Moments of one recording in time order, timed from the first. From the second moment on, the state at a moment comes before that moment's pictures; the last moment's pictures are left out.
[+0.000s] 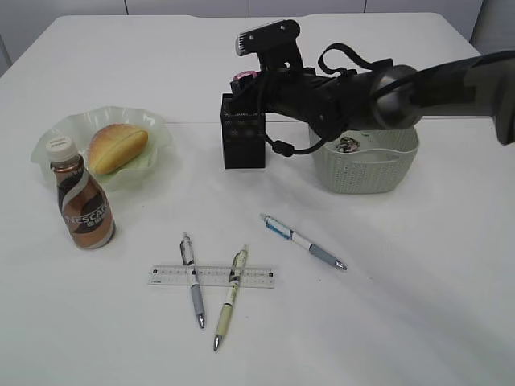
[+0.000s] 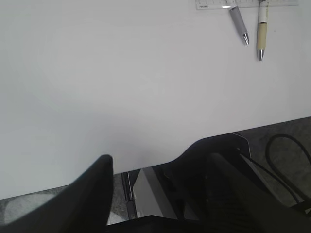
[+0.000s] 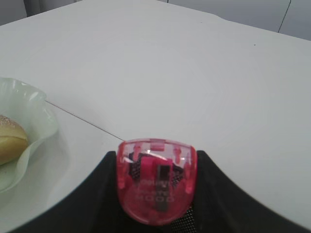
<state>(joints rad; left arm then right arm) -0.25 0.90 -0.86 -0.14 1.24 -0.15 0.40 2.34 -1.76 -0.17 -0.22 0.03</state>
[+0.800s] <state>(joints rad) -0.25 0.90 -0.86 -0.13 1.24 -0.15 0.40 2.40 -1.81 -0.17 -0.22 0.03</state>
